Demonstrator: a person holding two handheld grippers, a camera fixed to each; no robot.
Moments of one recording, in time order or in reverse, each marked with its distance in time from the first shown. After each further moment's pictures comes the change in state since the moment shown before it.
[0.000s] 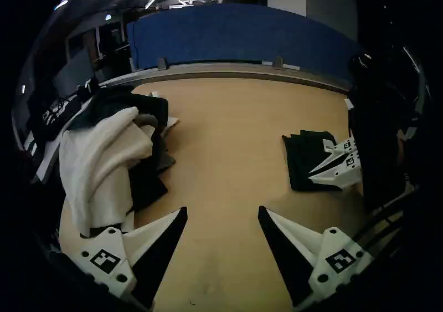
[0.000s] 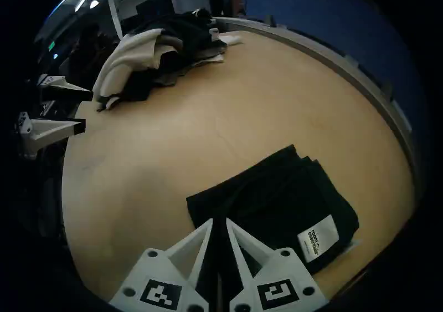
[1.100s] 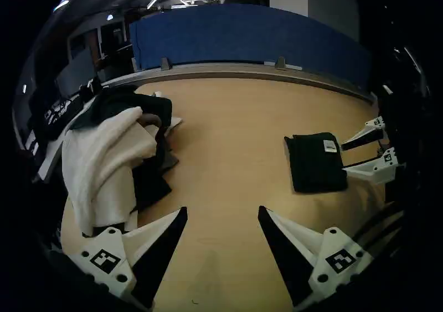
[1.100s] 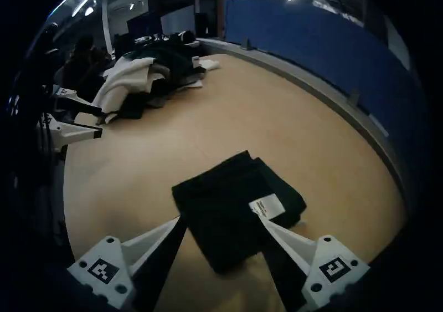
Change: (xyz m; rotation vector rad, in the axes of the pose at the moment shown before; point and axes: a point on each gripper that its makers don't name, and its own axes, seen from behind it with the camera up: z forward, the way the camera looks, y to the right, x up) left arm 0.000 -0.005 -0.003 0.014 0.001 -0.004; right arm -0.007 0.030 -0.081 -0.134 0.114 0.024
